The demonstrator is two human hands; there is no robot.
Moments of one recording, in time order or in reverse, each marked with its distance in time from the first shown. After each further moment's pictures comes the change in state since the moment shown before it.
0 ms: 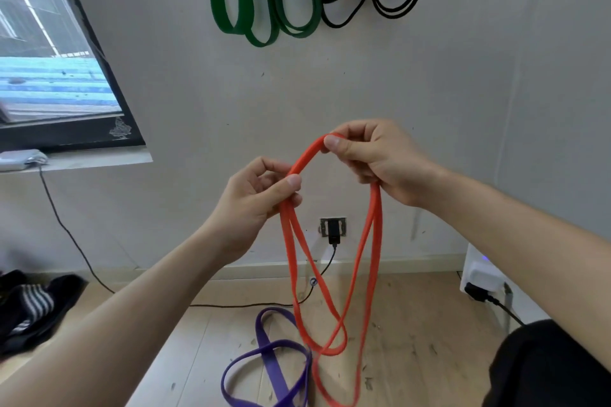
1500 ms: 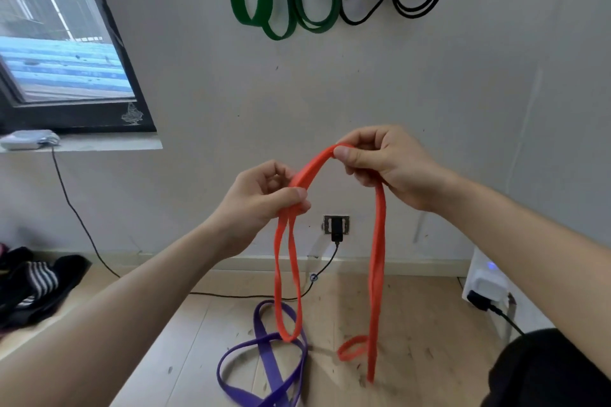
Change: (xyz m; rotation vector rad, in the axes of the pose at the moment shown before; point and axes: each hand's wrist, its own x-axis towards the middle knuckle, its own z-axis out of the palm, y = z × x) left_hand -0.011 0.001 -0.006 0.115 0.011 -0.078; right_hand -0.003 0.000 0.005 -0.032 -0.017 0.035
